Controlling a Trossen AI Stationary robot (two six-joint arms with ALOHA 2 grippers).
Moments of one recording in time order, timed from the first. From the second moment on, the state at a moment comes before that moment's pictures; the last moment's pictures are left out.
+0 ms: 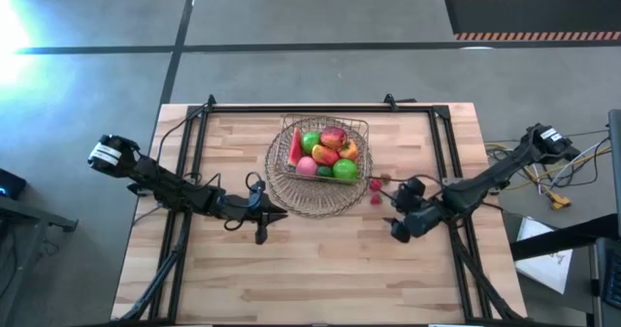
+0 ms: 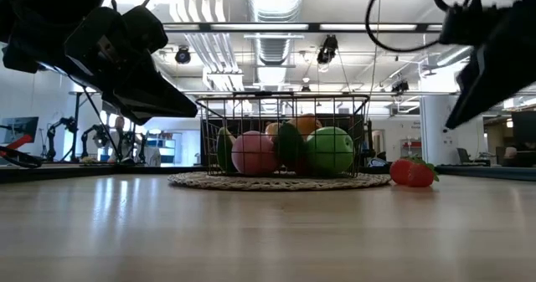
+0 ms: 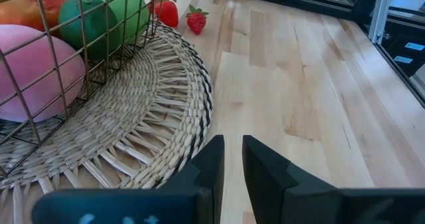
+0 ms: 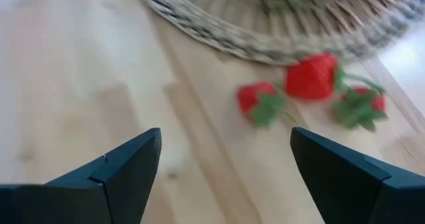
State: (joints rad) left arm -0.31 1.35 0.35 0.60 -0.32 -0.36; right arm 0.51 1.10 0.58 -0.59 0.47 0.80
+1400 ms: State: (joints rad) left arm -0.31 1.35 0.37 0.67 -0.32 -0.36; right arm 0.21 1.11 0.25 -0.04 0.26 0.29
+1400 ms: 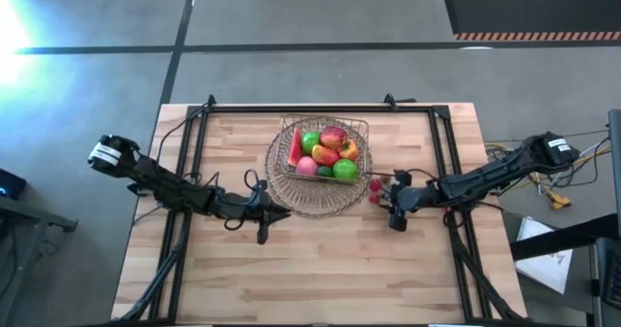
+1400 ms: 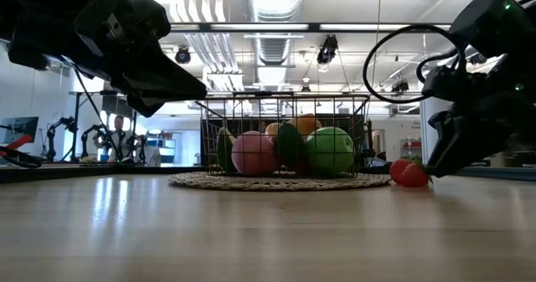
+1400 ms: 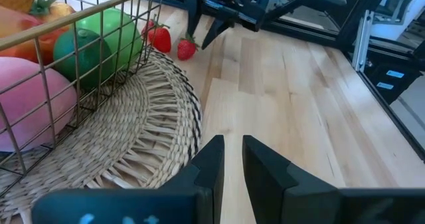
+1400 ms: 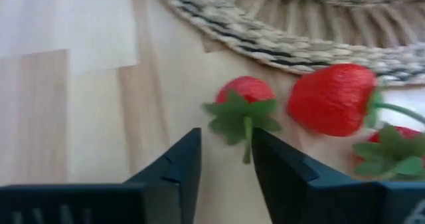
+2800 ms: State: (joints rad) left arm -0.31 1.35 0.37 0.67 -0.33 -0.35; right arm 0.02 1.38 1.16 -0.67 0.41 0.21
